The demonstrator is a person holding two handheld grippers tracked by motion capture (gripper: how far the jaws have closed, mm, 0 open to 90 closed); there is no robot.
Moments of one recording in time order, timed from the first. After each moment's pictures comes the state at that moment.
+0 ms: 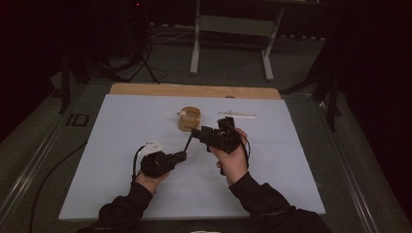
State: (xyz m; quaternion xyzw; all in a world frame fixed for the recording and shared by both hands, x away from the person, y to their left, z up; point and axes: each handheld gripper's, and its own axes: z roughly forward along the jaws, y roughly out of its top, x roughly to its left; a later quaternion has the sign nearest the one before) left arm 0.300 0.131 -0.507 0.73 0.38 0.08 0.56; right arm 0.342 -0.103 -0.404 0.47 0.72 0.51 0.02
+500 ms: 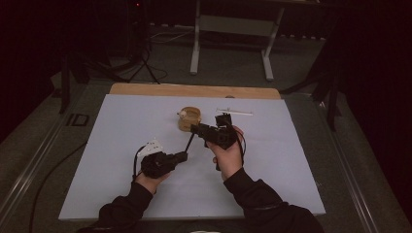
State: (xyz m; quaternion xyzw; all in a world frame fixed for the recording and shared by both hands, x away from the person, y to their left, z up) left arm 0.299 0.130 -0.507 0.73 0.37 0.07 0.57; right arm 0.359 -0.096 -0.413 0.49 0.71 0.51 0.01
